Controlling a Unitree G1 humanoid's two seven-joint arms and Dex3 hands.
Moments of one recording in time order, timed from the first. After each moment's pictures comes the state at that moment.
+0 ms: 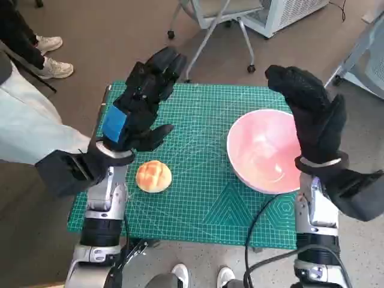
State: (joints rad) left arm -0.59 0.13 0.12 0.30 -0.35 -0.40 -0.56; right arm -0.58 -0.15 -0.14 0.33 0.31 -0.54 0.43
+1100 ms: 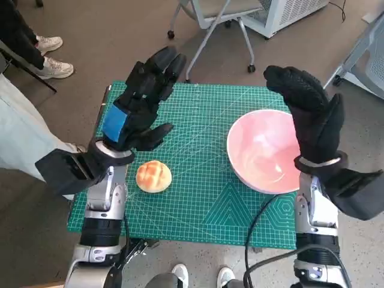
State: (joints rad) left arm -0.59 0.13 0.12 0.30 -0.35 -0.39 -0.55; right arm -0.58 -0.15 -0.14 0.33 0.31 -0.53 0.43
